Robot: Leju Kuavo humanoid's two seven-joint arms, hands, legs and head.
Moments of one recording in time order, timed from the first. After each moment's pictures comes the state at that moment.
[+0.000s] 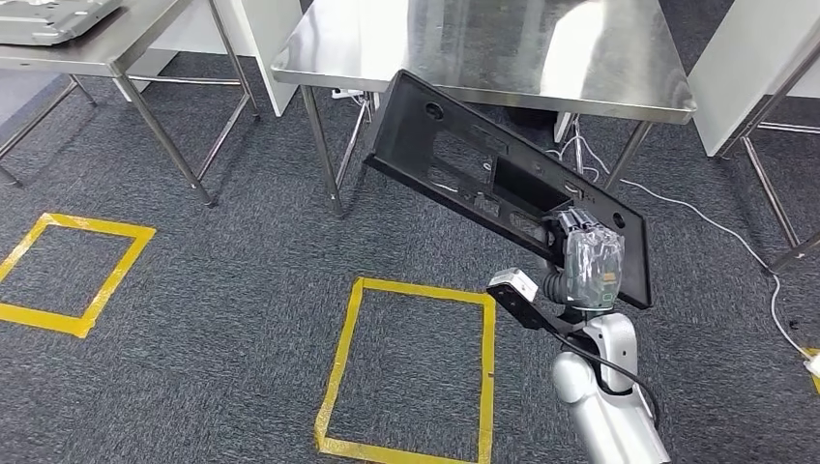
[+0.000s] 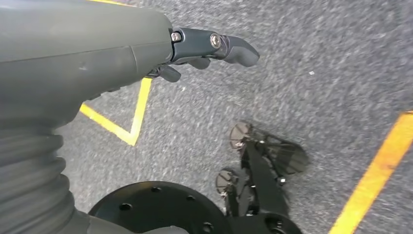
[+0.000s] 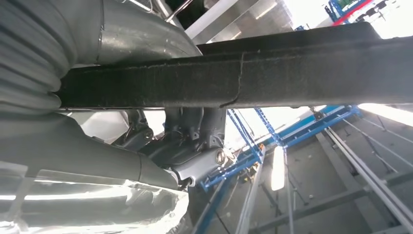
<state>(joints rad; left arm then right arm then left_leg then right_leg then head) -0.07 -0.15 0.79 -0.21 -0.48 0.13 -0.22 -0.25 -0.09 0.22 -1.46 1.02 -0.60 -0.20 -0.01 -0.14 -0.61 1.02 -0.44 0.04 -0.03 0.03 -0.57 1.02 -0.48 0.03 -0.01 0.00</state>
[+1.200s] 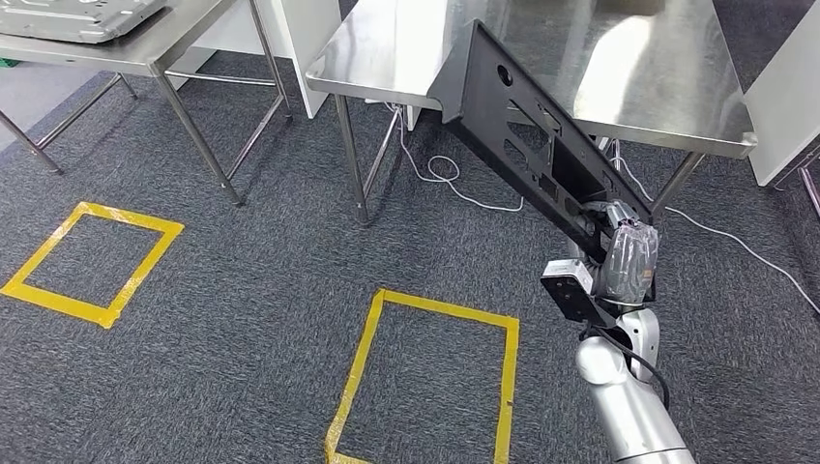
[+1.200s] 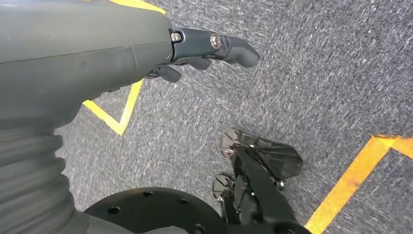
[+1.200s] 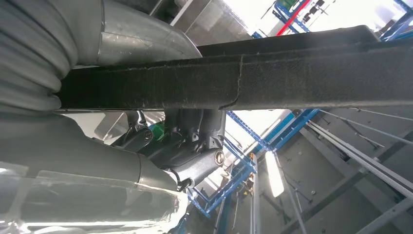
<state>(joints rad) -0.07 -0.14 0.83 -0.21 -0.49 0.15 -0.23 -0.28 -0.15 0.19 -1.38 0.66 -0.69 -0.41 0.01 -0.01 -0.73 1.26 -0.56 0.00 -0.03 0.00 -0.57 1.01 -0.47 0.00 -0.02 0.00</state>
